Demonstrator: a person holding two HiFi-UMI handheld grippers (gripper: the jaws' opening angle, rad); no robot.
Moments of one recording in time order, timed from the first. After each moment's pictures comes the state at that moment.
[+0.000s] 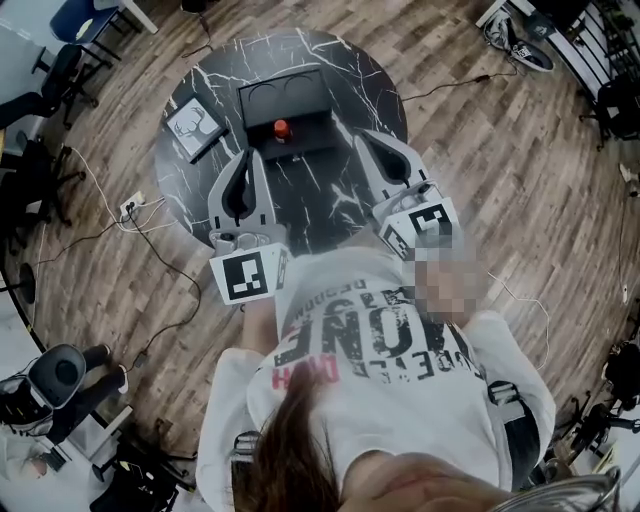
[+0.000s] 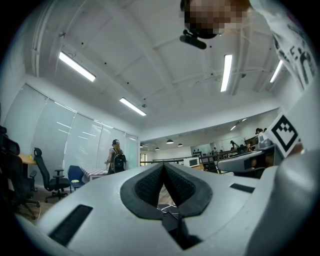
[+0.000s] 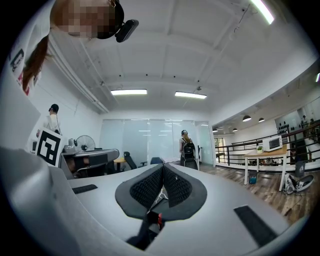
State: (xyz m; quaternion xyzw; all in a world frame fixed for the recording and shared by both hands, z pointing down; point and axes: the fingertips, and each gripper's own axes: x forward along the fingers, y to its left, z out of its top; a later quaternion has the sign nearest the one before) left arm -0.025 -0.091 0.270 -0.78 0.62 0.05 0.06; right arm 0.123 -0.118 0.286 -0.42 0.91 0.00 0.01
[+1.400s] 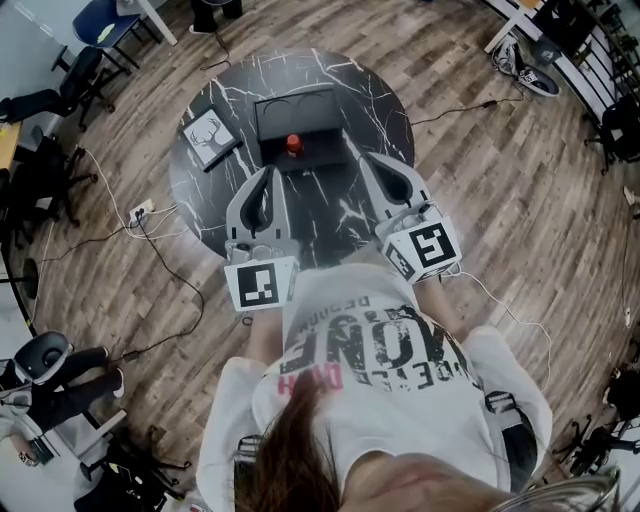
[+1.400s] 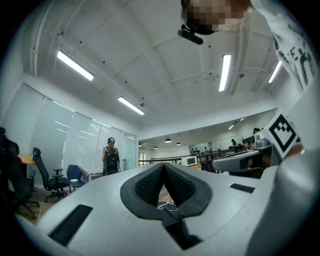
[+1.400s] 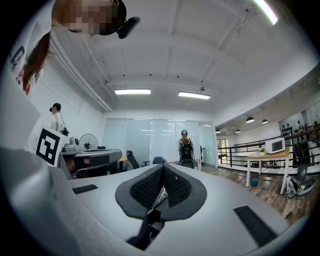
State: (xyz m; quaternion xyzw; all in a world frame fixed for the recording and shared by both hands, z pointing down) left arm -0.015 -0.071 0.274 -0.79 0.61 0.04 0.06; right arm 0.117 -0.099 0.285 -0.41 0.91 0.01 0.01
